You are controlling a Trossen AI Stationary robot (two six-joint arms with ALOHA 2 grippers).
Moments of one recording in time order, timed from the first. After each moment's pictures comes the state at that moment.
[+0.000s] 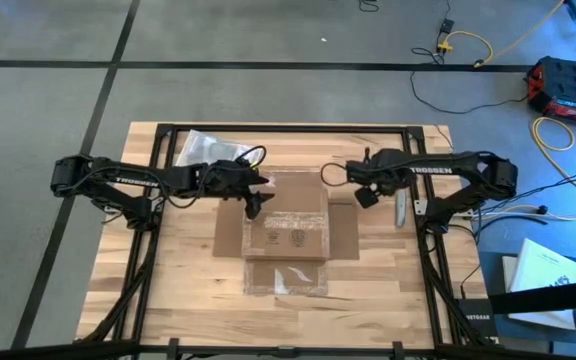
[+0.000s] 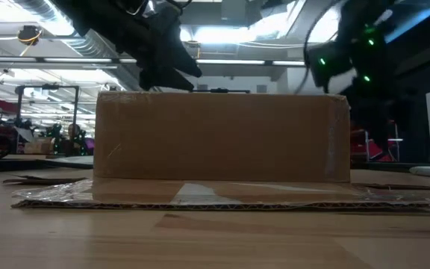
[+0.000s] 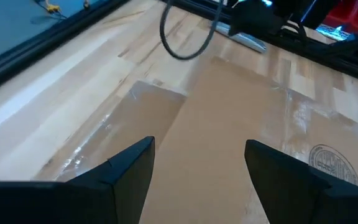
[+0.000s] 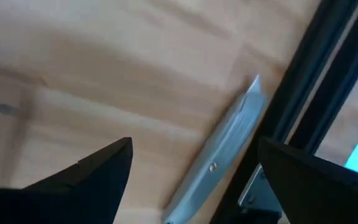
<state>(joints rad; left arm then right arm) 0.11 1.32 0.78 0.03 -0.15 -0.28 -0.34 1.44 0.84 -1.22 0.19 0.83</state>
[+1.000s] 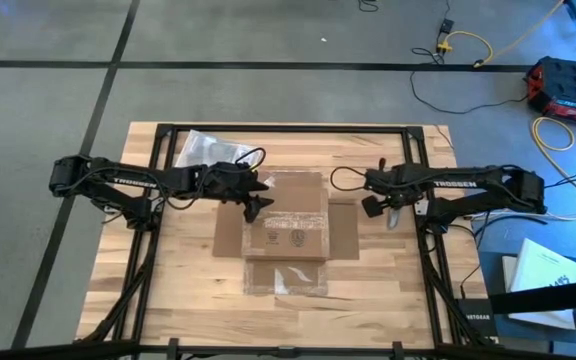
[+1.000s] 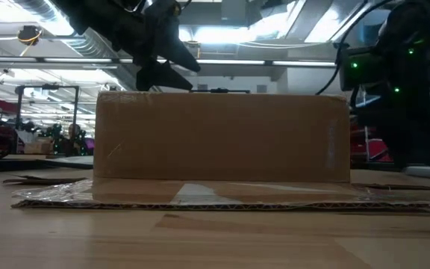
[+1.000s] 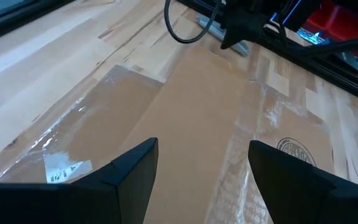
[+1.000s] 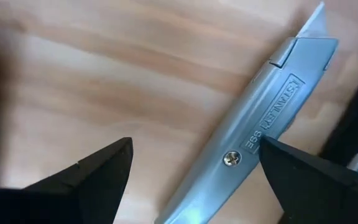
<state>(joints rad) 0.09 1.31 0.78 0.01 -0.09 -0.40 -0.34 1.19 0.54 -0.93 -0.01 0.92</state>
